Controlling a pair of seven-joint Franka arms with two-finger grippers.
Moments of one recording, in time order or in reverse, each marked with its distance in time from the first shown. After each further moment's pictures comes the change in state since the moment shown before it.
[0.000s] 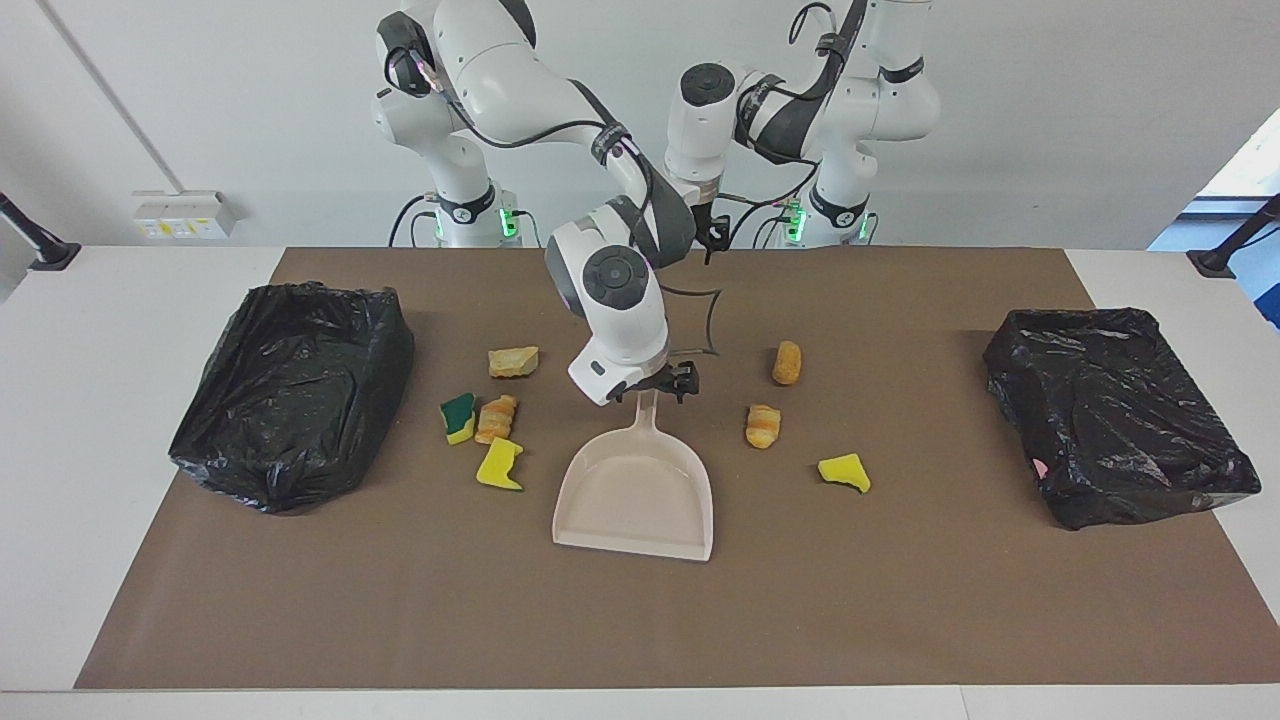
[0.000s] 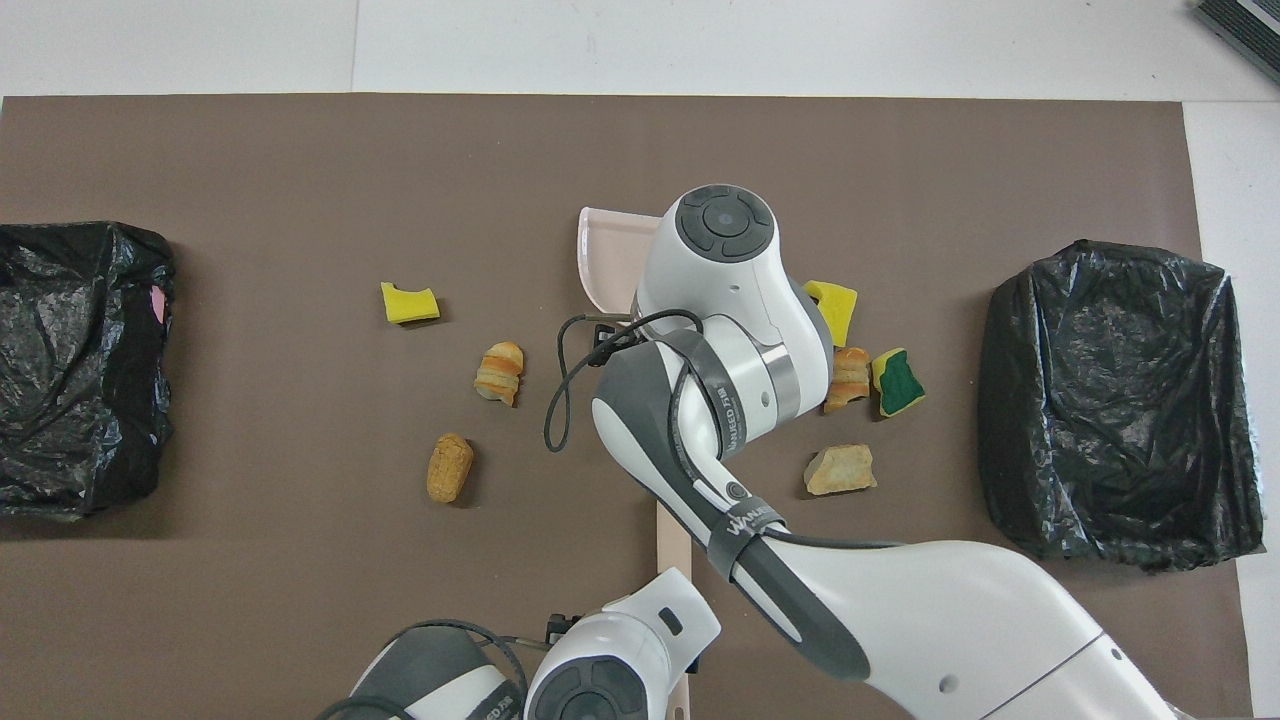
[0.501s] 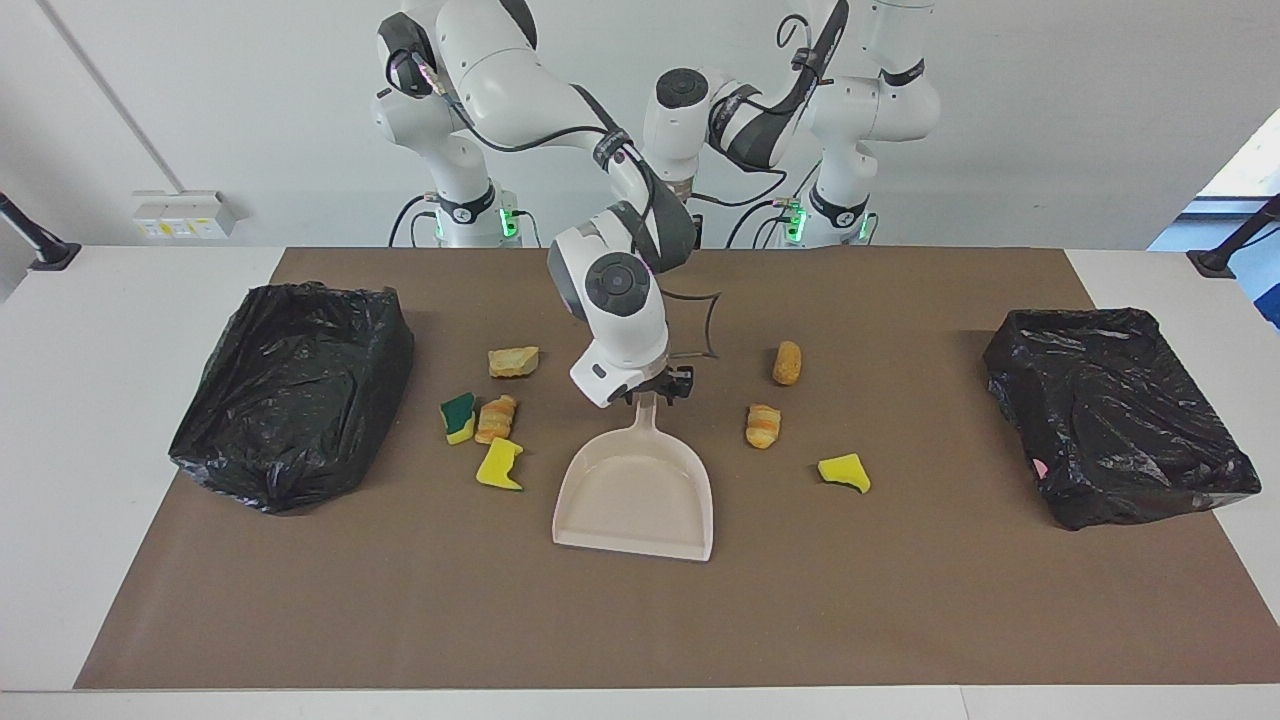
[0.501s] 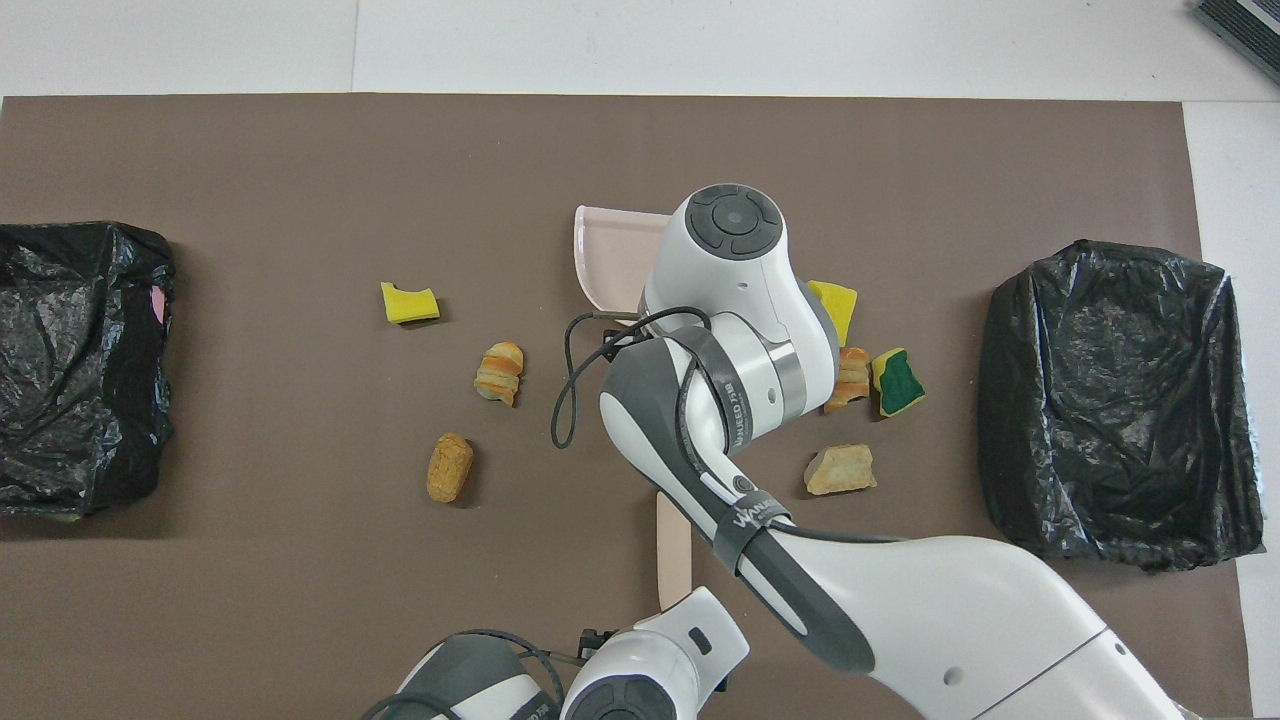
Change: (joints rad) left arm -0.009 0.061 -0.051 -0.002 -0.013 0.077 -0.023; right arm -0.011 0.000 -0.004 -0.005 0.008 0.000 -0.021
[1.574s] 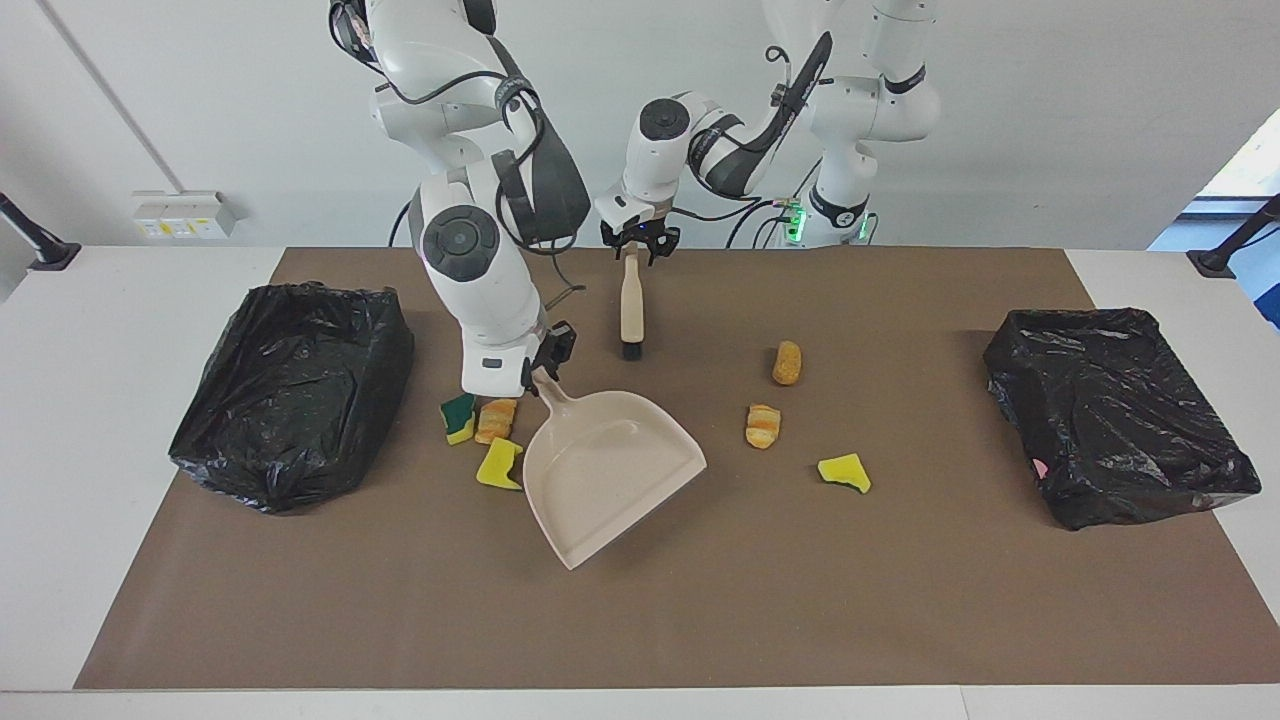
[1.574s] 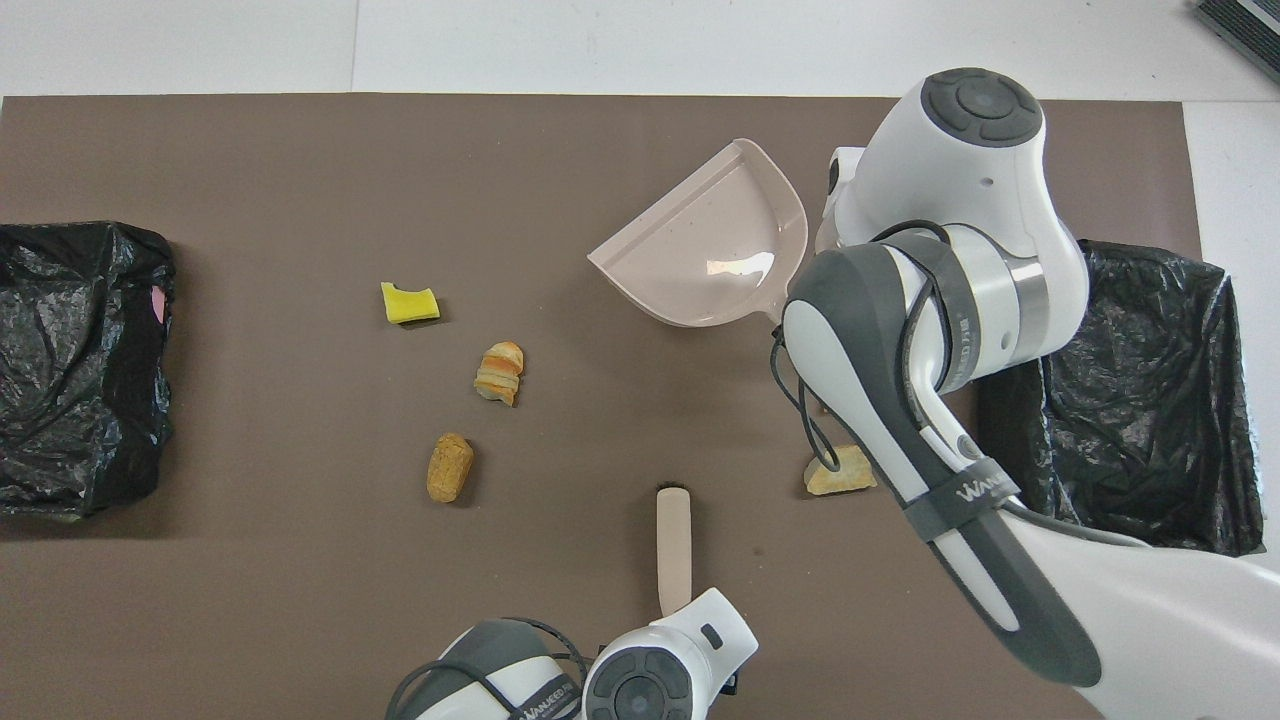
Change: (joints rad) left arm -0.015 0.114 -0.016 0.010 -0.001 0.025 -0.034; right arm -0.185 -0.148 -0.018 0.027 -0.128 -0.261 -0.974
